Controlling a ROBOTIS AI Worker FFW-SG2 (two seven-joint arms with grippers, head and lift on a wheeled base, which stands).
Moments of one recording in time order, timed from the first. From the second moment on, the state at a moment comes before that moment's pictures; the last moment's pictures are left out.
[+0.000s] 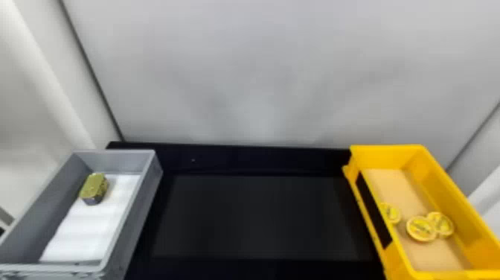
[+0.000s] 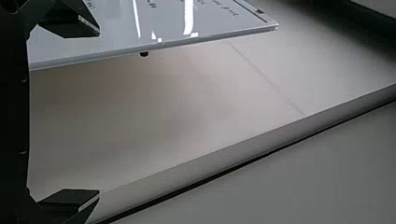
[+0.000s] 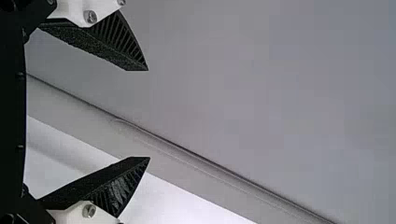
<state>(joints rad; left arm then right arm) 0.10 0.00 0.52 -2.31 -0.30 0.27 0.05 0.06 -0.27 -0.38 -2.14 0.26 0.51 -0.06</state>
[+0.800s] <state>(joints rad) 0.11 0.00 0.55 -2.31 -0.29 0.27 0.07 -0.01 -0.29 -0.47 -2.24 0.25 0.46 0.00</state>
